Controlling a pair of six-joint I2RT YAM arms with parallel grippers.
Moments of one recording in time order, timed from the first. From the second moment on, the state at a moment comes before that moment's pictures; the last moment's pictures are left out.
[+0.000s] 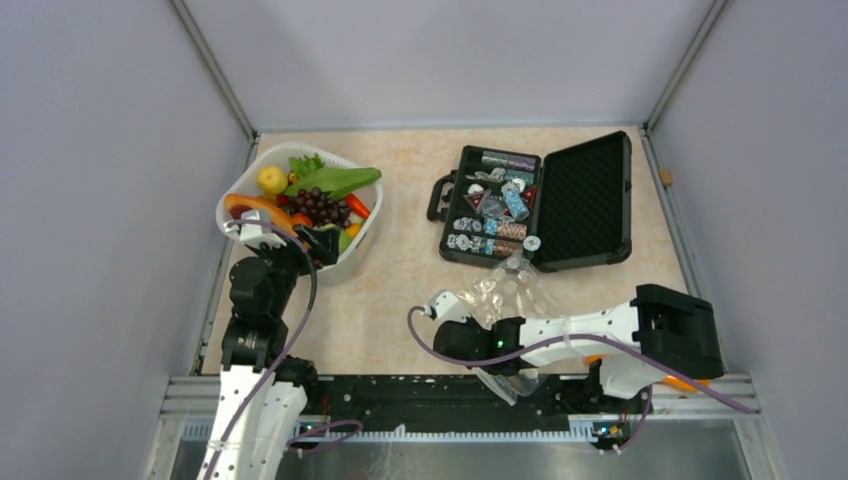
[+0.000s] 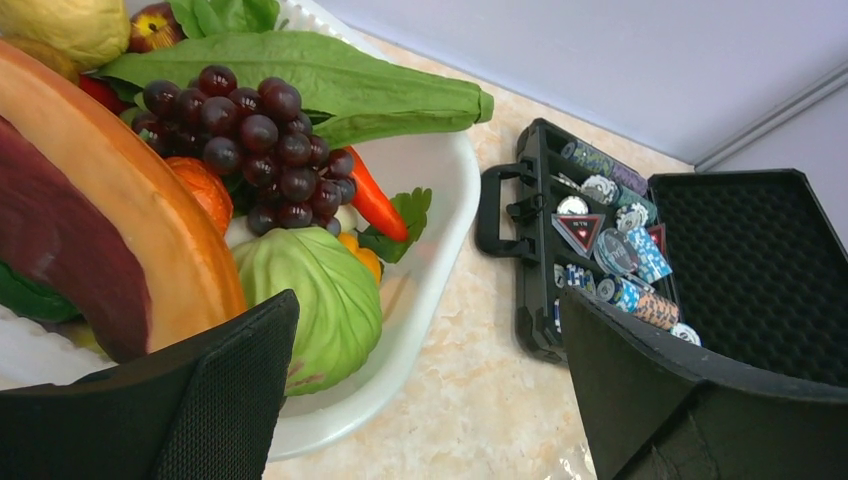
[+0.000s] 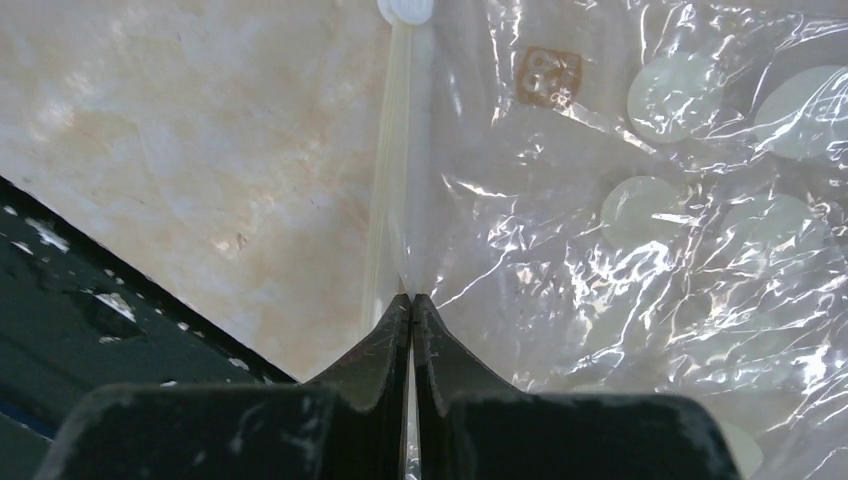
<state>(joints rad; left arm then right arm) -0.06 0.46 0.54 -0.17 0.10 -0.50 1.42 1.46 0.72 -0.37 0.47 0.50</state>
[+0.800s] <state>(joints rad) -0.11 0.41 0.39 -0.17 0.69 -0.62 1.29 1.08 0.71 -0.18 0.54 0.66</state>
